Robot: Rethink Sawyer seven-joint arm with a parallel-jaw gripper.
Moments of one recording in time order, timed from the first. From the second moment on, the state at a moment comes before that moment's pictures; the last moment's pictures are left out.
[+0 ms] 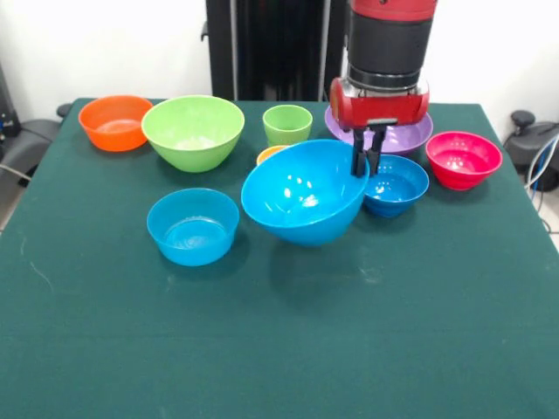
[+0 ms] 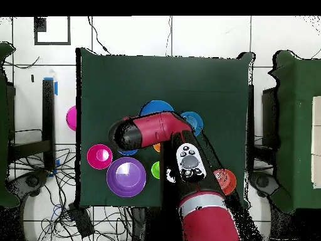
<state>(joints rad) -0.26 -0.67 0.24 1.68 -0.41 0.48 1.82</state>
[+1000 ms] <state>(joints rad) -0.26 -0.65 0.24 1.53 -0.36 0.56 1.82</state>
